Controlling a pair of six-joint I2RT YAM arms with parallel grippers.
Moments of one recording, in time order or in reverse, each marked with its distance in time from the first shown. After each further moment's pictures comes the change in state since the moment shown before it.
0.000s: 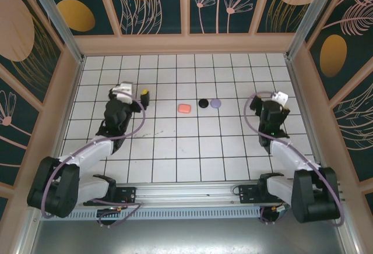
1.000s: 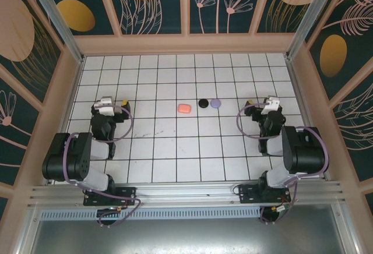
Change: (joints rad) left arm 0.308 0.316 -0.212 0.539 0.188 -0.026; right arm -0.138 0.424 -0.138 0.753 -0.426 -0.191
